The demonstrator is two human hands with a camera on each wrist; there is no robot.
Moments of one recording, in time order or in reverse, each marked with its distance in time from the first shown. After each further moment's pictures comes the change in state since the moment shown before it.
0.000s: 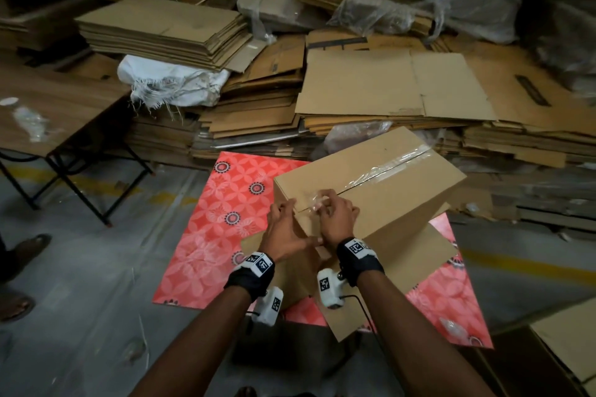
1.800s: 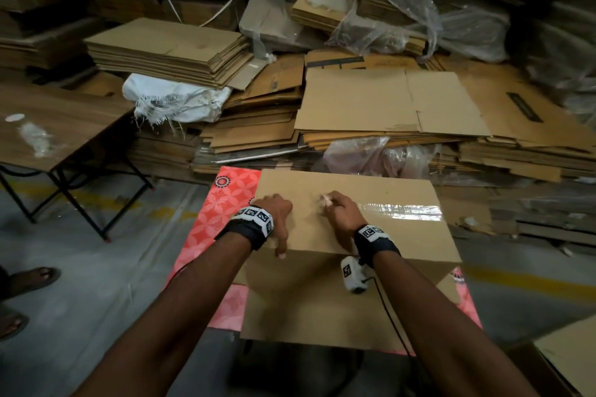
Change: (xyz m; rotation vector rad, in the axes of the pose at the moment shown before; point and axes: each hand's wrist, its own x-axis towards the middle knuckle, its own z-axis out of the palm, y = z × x) left_hand 0.054 0.059 -0.081 0.896 -0.412 -0.028; right_hand 0.050 0.002 -0.037 0.360 -0.292 0.035
